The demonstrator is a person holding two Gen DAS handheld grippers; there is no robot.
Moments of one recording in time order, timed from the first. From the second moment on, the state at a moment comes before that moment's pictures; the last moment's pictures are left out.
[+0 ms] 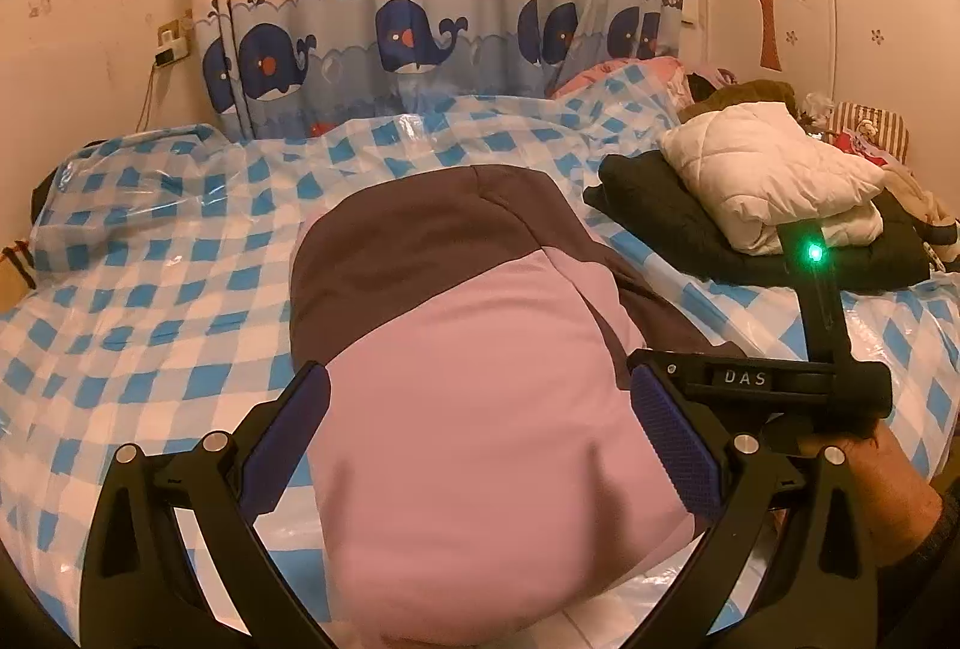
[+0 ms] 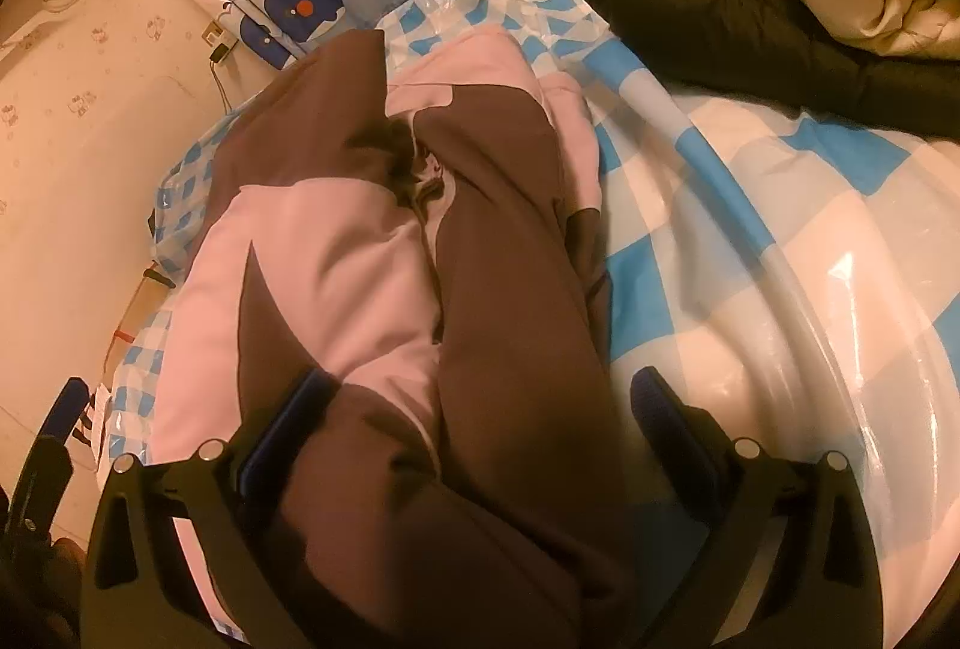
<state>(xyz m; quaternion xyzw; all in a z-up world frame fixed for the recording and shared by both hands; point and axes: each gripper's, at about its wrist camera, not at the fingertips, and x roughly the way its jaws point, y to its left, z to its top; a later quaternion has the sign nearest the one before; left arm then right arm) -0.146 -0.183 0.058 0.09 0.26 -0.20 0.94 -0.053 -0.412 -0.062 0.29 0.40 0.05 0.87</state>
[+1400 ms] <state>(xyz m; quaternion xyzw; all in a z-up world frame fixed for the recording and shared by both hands) 0.062 -0.287 -0.006 0.10 0.40 -0.19 0.89 -0.067 -0.394 -0.056 0.22 0.43 0.02 0.87</state>
